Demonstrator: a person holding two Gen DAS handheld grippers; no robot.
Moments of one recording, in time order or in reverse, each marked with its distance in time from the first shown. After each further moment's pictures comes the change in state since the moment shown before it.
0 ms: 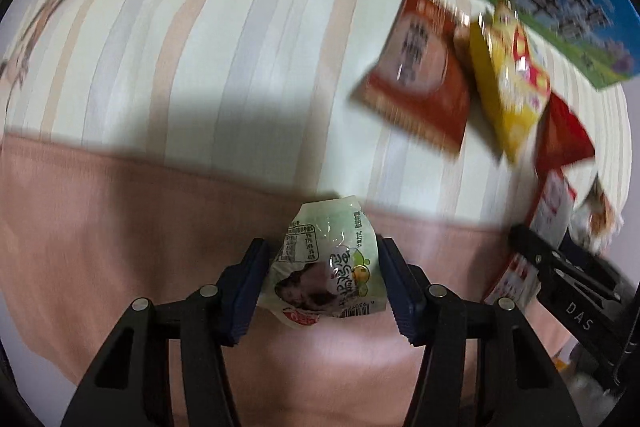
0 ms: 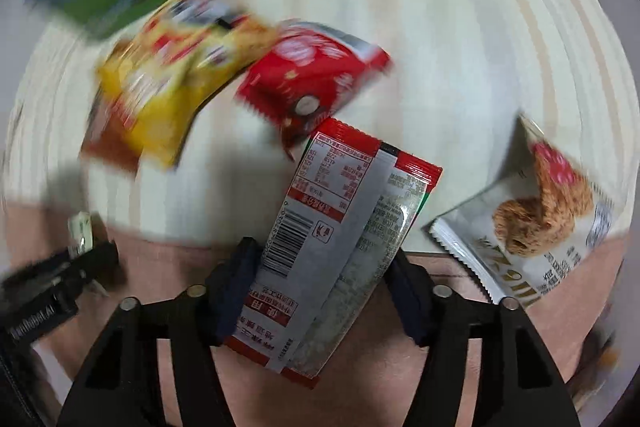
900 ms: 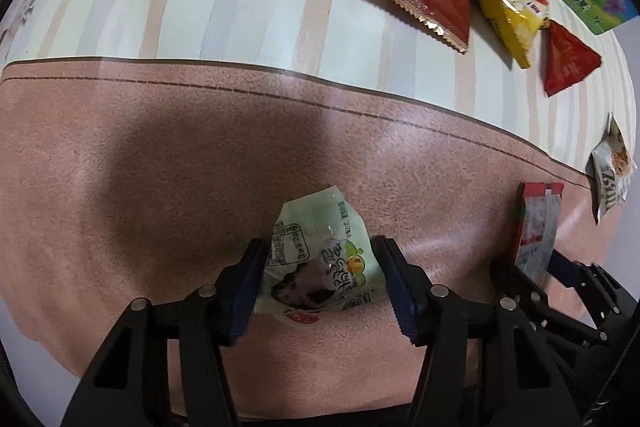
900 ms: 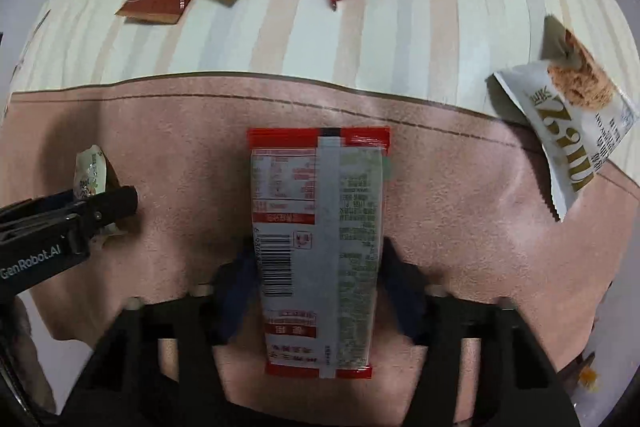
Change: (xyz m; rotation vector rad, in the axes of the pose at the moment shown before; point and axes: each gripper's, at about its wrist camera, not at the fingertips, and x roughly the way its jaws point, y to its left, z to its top) left arm 0.015 -0.008 -0.035 0.033 0.039 0.015; right arm 0.008 0.027 -0.083 -0.063 0.062 0.000
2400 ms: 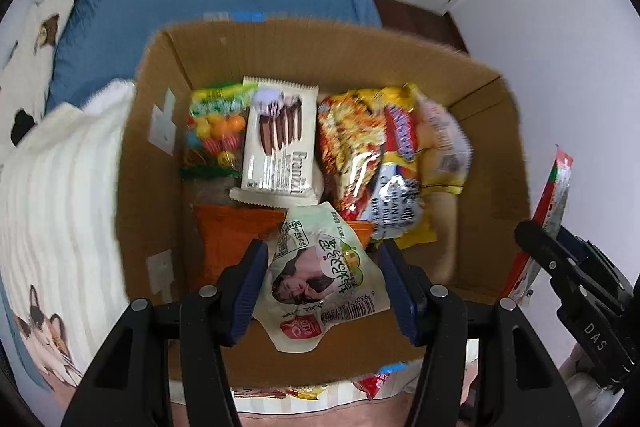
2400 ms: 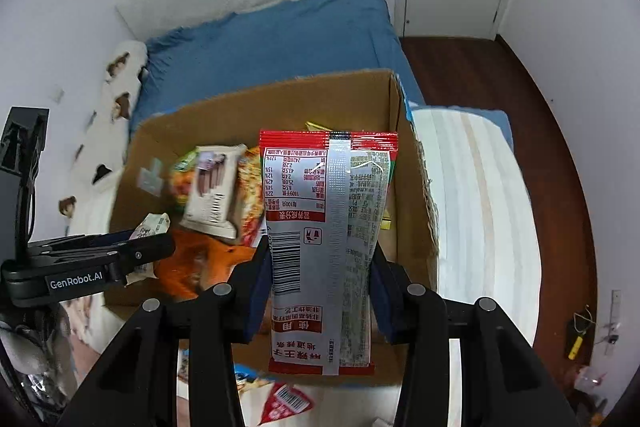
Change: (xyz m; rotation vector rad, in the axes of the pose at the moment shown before) left arm -0.153 -0.092 0.301 0.129 -0.092 -0.168; right arm -0.199 -0.132 0.323 0.126 -0.324 0.063
